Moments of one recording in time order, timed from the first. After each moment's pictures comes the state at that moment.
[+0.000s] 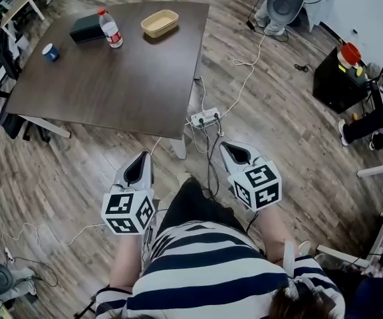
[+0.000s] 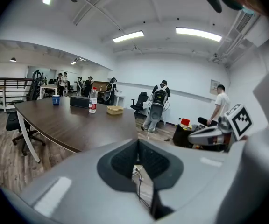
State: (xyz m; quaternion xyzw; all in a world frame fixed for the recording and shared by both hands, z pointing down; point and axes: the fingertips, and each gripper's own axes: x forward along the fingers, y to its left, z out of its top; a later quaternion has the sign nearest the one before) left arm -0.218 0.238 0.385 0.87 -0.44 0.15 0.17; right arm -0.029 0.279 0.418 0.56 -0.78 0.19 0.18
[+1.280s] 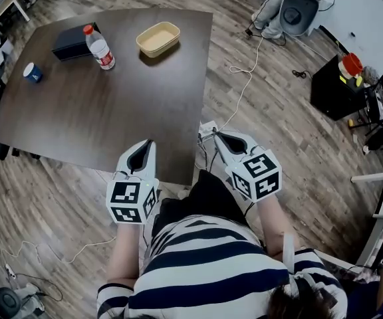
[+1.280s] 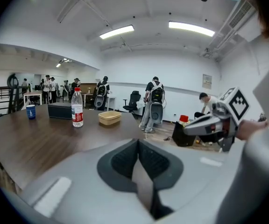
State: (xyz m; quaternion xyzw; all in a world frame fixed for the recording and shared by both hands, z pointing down) left arm -0.173 0.018 0.398 0.90 -0.39 0.17 0.13; right arm -0.017 0.060 0.412 0.55 -0.79 0.19 0.19
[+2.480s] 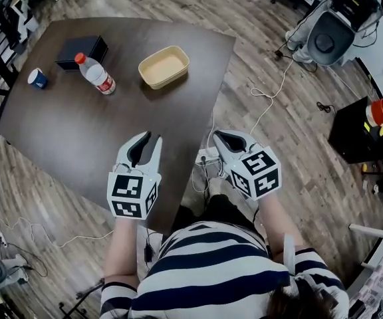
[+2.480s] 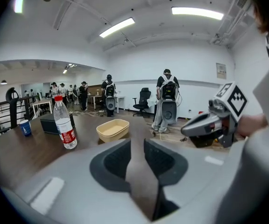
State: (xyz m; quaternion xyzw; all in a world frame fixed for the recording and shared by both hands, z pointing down) left arm -0.044 -0.162 0.391 0.86 -0.45 0.21 0.10; right arm 0.100 -0.143 0.424 0.46 -0.85 0.19 0.20
